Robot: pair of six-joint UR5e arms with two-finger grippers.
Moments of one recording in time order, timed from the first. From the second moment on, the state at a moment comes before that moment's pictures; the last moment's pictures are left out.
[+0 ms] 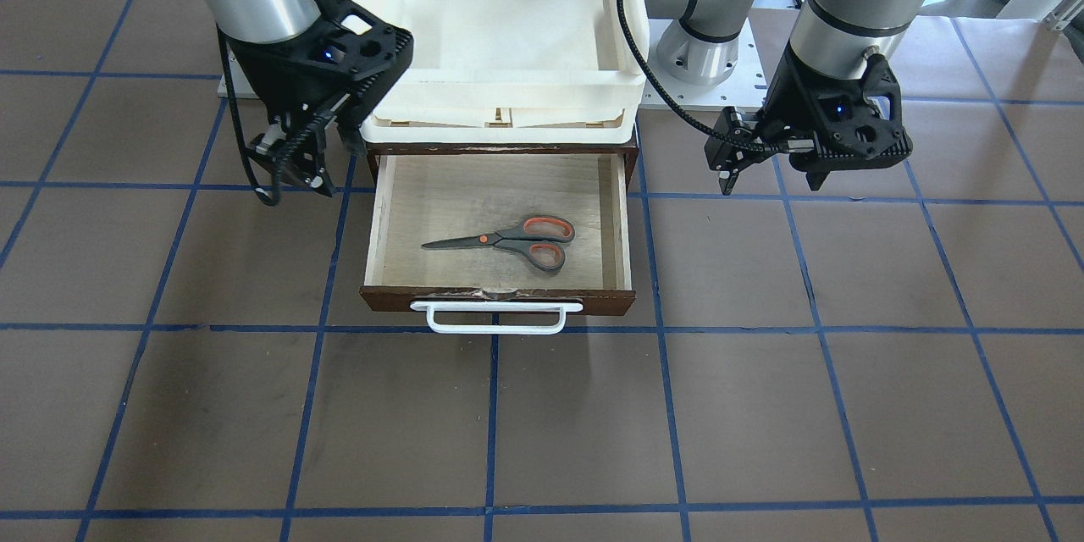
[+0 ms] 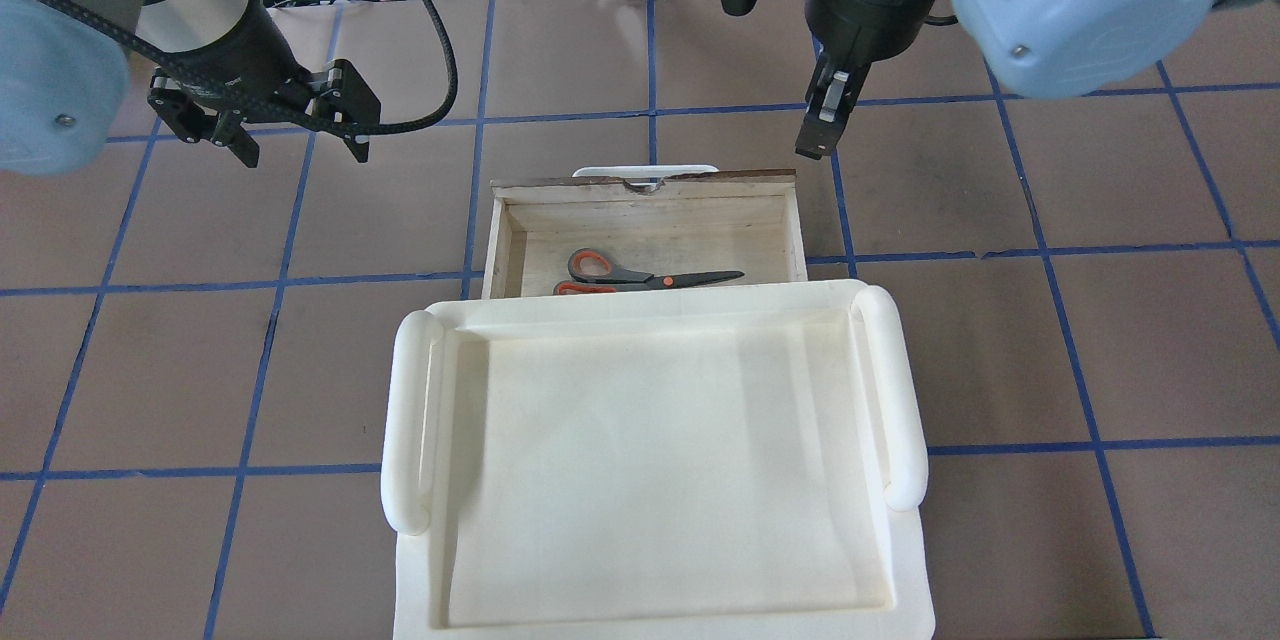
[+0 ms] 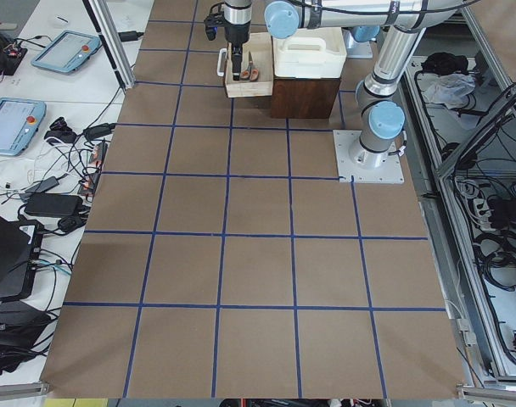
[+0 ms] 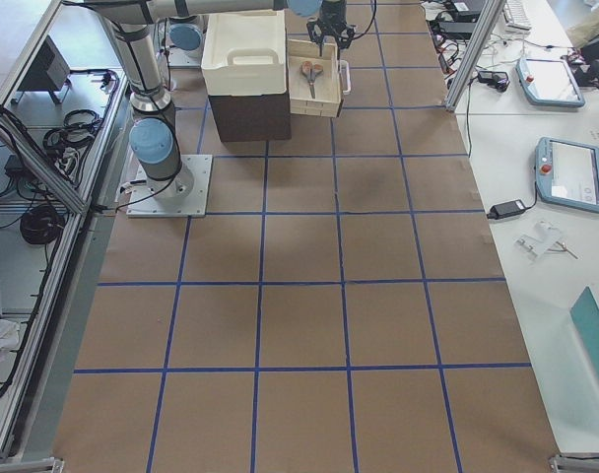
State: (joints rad) left arm -1.53 -1.59 -1.61 -1.46 1.63 0.00; right arm 1.70 -1.51 1.49 -1.61 -1.52 -0.96
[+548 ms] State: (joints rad) left arm -1.53 -1.66 -1.53 -1.43 1.65 0.00; right arm 1.61 -1.59 1.48 -1.49 -1.52 -0.47
